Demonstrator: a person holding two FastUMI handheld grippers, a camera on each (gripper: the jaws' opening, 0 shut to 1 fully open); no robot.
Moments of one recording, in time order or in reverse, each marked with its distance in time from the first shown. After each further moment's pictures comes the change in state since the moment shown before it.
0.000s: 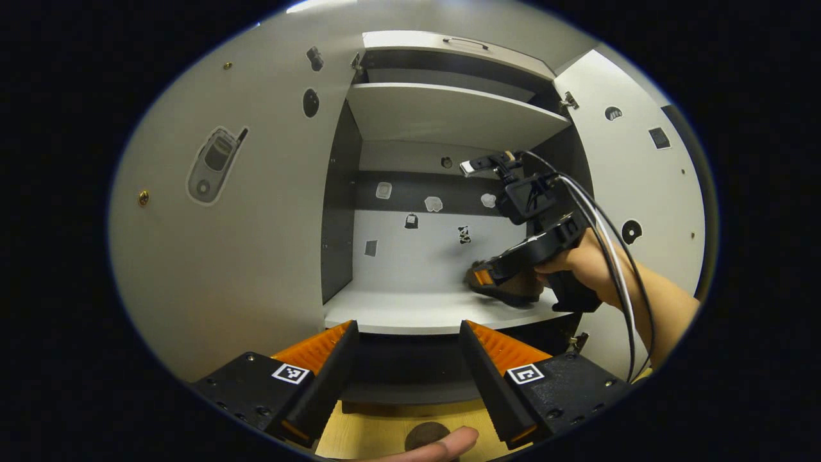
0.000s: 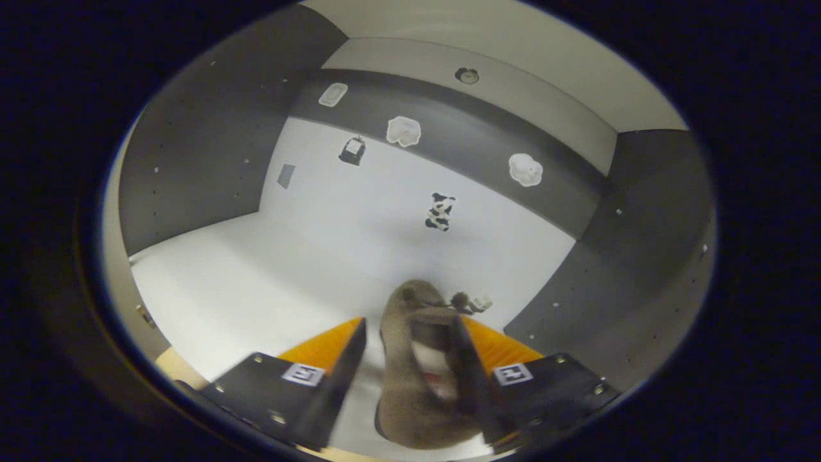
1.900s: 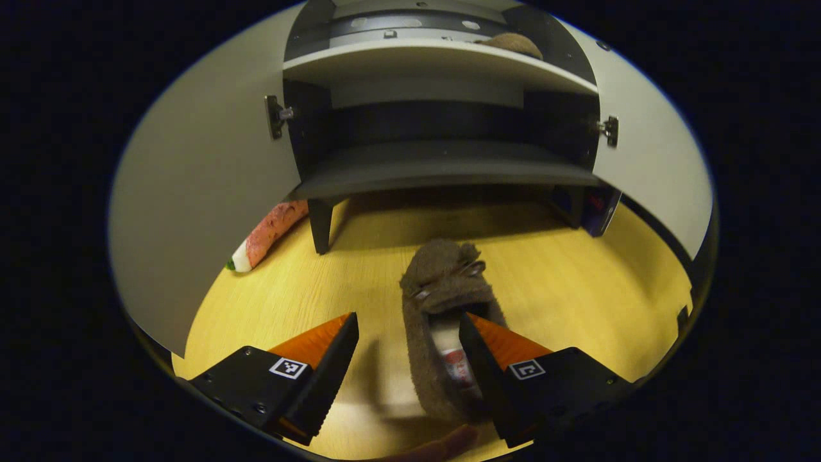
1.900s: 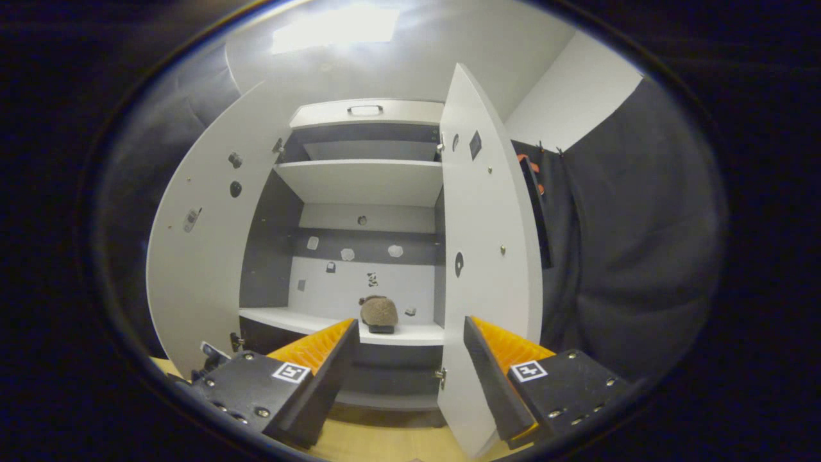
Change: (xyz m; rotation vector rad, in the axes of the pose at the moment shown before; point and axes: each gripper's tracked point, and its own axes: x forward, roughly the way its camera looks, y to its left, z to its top) left arm -0.077 0.005 -0.334 0.111 0.704 0.018; right arm -0.329 -0.041 -0.138 0.485 -0.527 -0.151
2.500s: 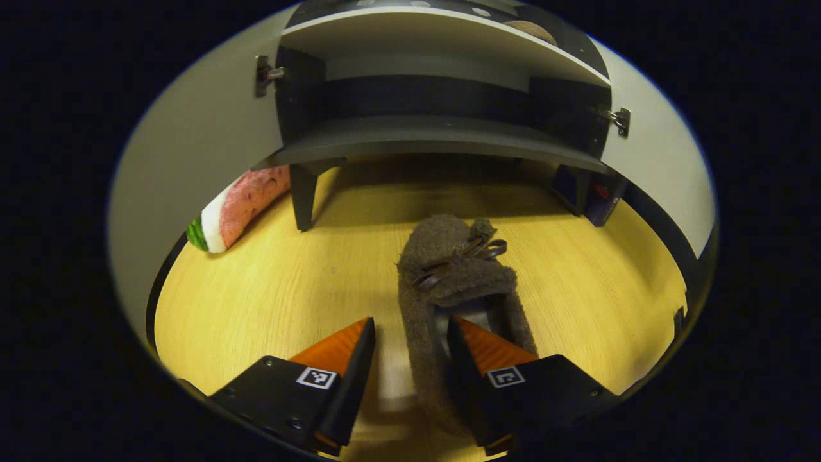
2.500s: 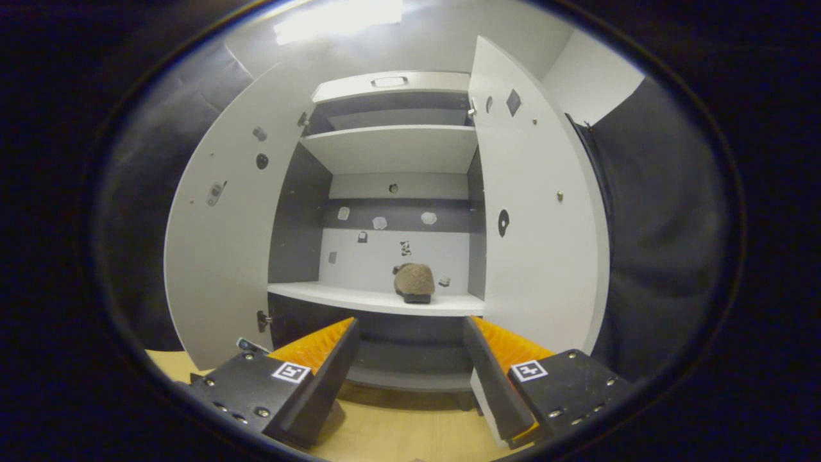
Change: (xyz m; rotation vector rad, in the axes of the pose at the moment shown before) left arm 0.020 -0.015 -0.017 -0.066 0.100 -0.151; right arm 0.001 0.039 -0.042 -0.025 0.118 0.126
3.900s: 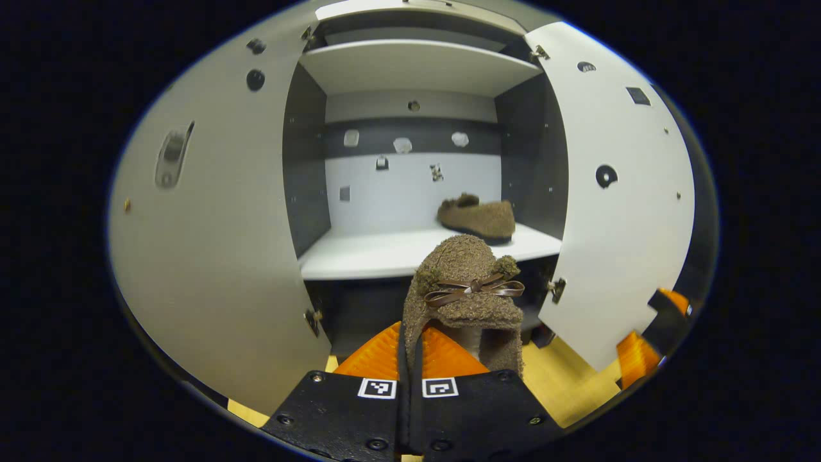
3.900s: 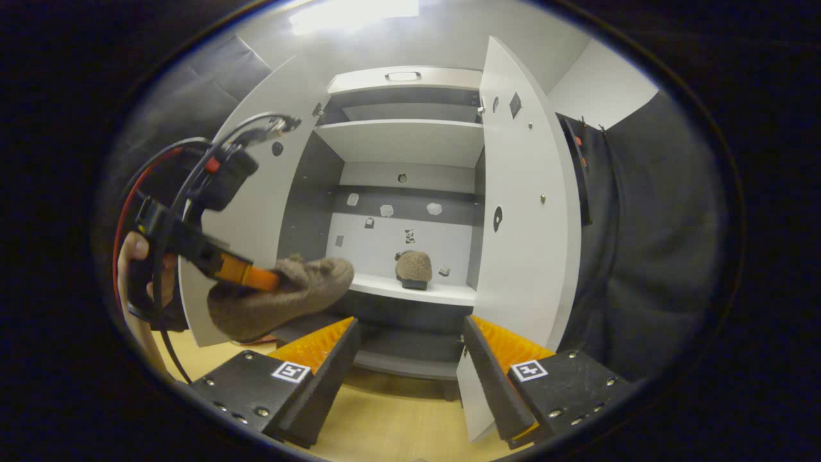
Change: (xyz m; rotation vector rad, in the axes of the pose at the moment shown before) left arm -0.214 -0.040 0.267 0.099 -0.548 0.089; right arm -0.037 -0.018 -0.008 -0.050 0.069 0.045
